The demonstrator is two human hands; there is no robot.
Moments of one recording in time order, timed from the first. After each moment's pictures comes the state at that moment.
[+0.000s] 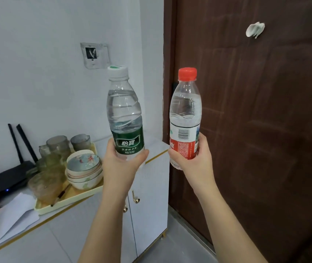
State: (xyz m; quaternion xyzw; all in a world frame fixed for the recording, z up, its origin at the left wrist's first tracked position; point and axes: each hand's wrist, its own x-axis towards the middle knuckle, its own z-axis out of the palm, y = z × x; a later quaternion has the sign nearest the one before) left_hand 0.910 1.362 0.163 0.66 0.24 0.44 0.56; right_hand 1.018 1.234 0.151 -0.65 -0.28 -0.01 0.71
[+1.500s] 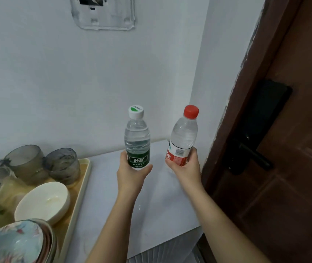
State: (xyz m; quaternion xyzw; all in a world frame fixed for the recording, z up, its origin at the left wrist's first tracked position) left_hand 1.211 1.647 0.035 0.59 0.49 0.42 0.48; right_hand 1.357 1.587 0.015 -0.68 -0.29 0.19 0.64
